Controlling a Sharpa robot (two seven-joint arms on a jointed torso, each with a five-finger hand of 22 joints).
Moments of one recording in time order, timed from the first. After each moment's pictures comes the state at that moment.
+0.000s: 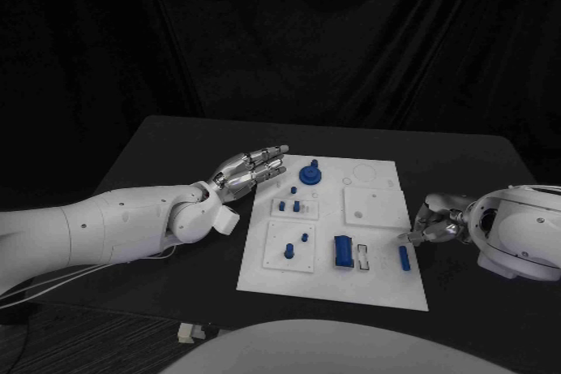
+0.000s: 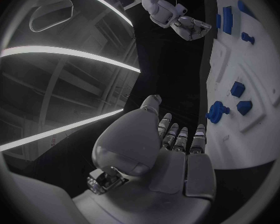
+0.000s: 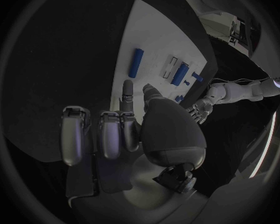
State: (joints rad) left arm 1.05 -0.83 -0.21 1.32 -0.08 0.15 0.66; left_hand 1.52 0.24 -0.17 0.13 0.60 0.31 0.08 0.09 0.04 0.02 0.08 0.15 0.03 0.00 0.09 0.00 0.00 0.16 0.02 0.21 0.01 0.05; right arm 1.26 -1.02 -0.21 1.75 -1.23 0.07 -0.61; right_hand 1.13 -0.04 -0.01 0.25 0.26 1.12 0.02 0.46 0.22 1.47 -0.05 1.56 1.31 1.47 -0.12 1.55 1.31 0.03 1.47 -0.01 1.48 1.31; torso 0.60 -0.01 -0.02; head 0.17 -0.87
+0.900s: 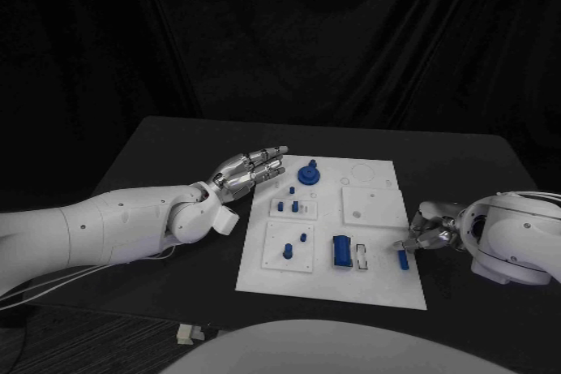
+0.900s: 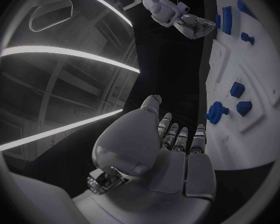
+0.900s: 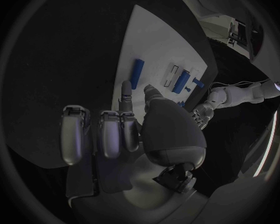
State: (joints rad) left arm 1.05 -0.83 -0.21 1.31 -0.08 0.16 0.65; left_hand 1.52 0.24 -0.17 0.13 0.60 0.32 0.08 0.09 0.04 0.02 0.08 0.15 0.02 0.00 0.09 0.00 0.00 0.16 0.02 0.21 0.01 0.05; right arm 1.22 -1.00 -0.21 1.74 -1.23 0.08 -0.62; right_hand 1.12 -0.04 -0.03 0.25 0.26 1.12 0.02 0.38 0.22 1.47 -0.05 1.56 1.31 1.47 -0.12 1.54 1.31 0.03 1.47 -0.01 1.47 1.31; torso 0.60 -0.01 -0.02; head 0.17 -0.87
